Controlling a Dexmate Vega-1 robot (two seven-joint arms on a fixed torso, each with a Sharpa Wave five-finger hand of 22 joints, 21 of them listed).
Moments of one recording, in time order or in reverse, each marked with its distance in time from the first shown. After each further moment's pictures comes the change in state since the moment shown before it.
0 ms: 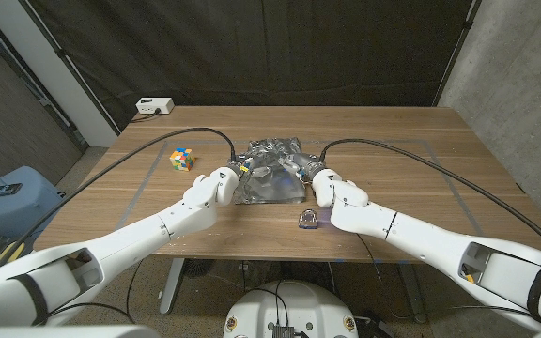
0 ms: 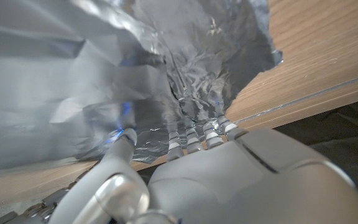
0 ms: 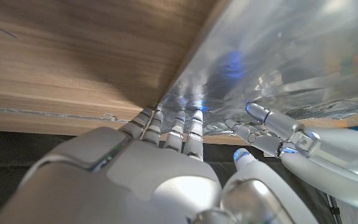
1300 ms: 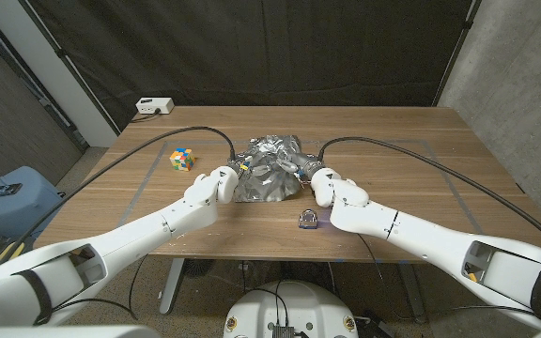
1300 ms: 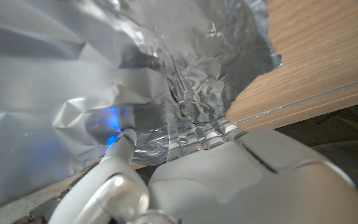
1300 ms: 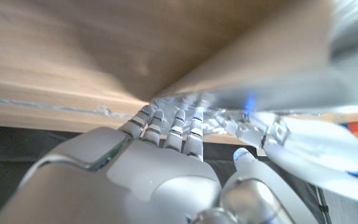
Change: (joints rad) left arm -0.019 -0.008 0.013 0.030 -0.035 0.004 0.024; left_hand 0.000 0.000 0.004 -0.004 0.000 -0.002 0.002 -0.001 0.000 0.000 0.000 0.000 0.000 0.003 0.004 0.000 0.002 0.000 0.000 0.002 0.000; right arm 0.027 -0.020 -0.016 -0.050 -0.014 -0.008 0.041; right_hand 0.007 0.001 0.003 -0.023 -0.007 -0.035 -0.034 -0.012 0.002 -0.042 0.026 -0.019 0.006 0.009 0.016 0.002 -0.019 0.032 0.058 0.010 0.000
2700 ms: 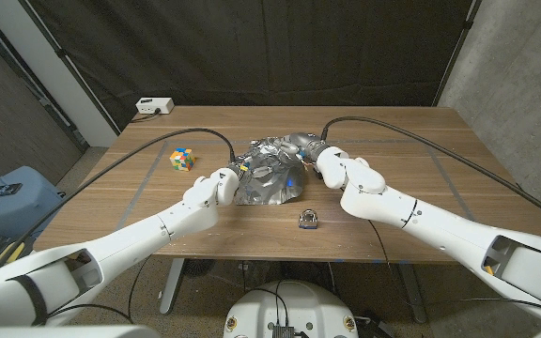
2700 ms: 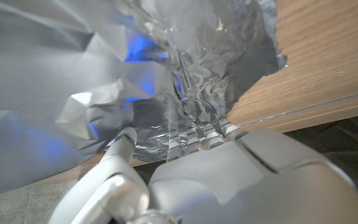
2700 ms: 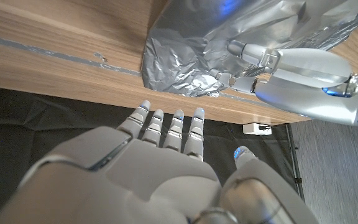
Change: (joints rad) left arm 0.030 0.015 -0.023 -0.062 -0.044 0.019 0.002; left_hand 0.000 0.000 0.004 -0.004 0.000 0.016 0.004 0.009 0.003 -0.003 0.003 0.011 0.000 0.000 0.000 0.000 0.000 0.004 0.004 0.000 0.003; right arm -0.013 -0.076 0.081 -0.192 -0.082 -0.011 0.152; right_hand 0.016 0.008 -0.001 -0.021 -0.001 0.011 0.006 0.000 0.000 0.001 0.030 0.004 0.000 0.026 0.019 0.000 -0.014 0.031 0.009 0.006 0.000
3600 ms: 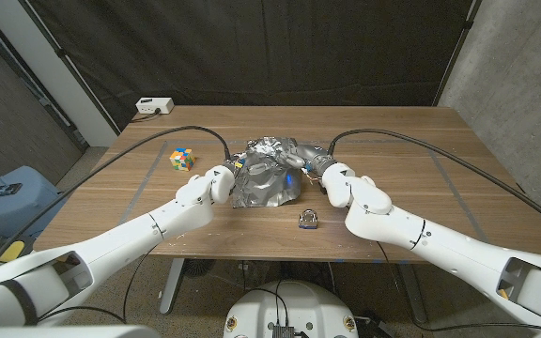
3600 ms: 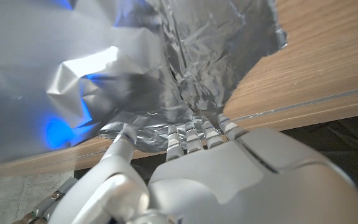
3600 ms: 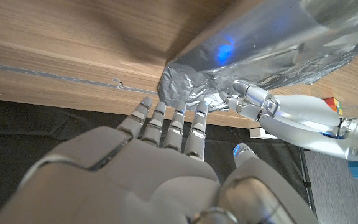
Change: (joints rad) left arm 0.025 0.033 -0.055 -0.070 -0.051 0.008 0.040; left_hand 0.000 0.000 0.004 -0.004 0.000 0.001 0.006 -0.001 0.000 0.012 0.009 0.000 0.001 0.005 0.005 0.000 0.000 0.002 0.002 0.000 0.003; right arm -0.112 -0.042 0.007 -0.088 -0.028 -0.070 -0.071; right_hand 0.020 0.009 0.018 -0.018 0.000 0.105 0.012 0.026 0.000 0.113 -0.010 0.026 0.000 0.097 -0.046 0.020 -0.009 0.063 -0.030 0.008 0.000
